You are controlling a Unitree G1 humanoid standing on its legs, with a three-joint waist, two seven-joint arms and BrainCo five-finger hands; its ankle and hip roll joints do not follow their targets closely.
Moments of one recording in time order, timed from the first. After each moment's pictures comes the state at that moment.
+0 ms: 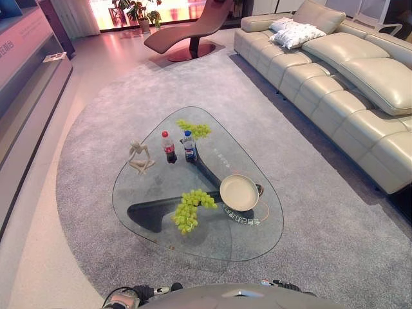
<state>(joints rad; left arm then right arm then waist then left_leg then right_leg) 0.00 0.22 -0.28 1.25 -0.10 0.22 -0.01 0.06 -0.24 0.24 1.25 0.21 -0.02 0.12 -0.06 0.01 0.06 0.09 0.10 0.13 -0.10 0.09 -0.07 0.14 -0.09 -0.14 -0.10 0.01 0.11</state>
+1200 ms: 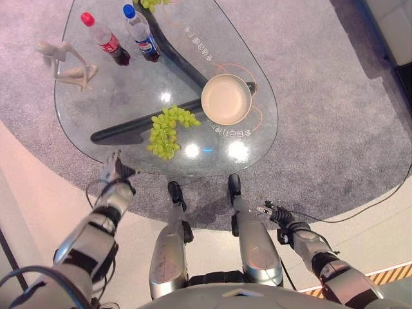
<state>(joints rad) -0.77 0.53 -0.50 1.15 0.12 0.14 0.46 -0.30 -0.34 0.37 1.11 0.47 -0.13 0.12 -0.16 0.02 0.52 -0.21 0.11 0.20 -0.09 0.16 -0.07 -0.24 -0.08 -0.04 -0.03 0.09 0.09</state>
